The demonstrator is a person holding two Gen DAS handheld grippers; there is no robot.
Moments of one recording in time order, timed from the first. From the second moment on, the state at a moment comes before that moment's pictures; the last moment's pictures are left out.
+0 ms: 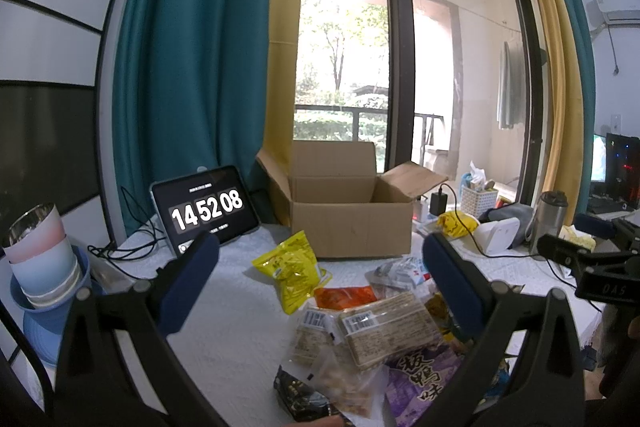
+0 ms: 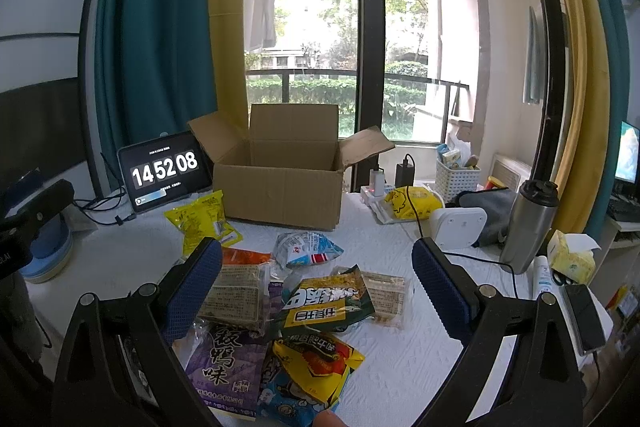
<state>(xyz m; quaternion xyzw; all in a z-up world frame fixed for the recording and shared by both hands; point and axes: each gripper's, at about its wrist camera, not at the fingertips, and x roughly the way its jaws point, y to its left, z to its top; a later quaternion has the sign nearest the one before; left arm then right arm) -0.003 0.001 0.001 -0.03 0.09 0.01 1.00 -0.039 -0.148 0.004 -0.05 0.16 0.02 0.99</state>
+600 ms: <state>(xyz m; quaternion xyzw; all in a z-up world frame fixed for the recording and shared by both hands) -0.003 0.001 0.001 -0.03 0.09 0.01 1.00 -0.039 -0.148 0.004 -0.05 0.16 0.02 0.99</state>
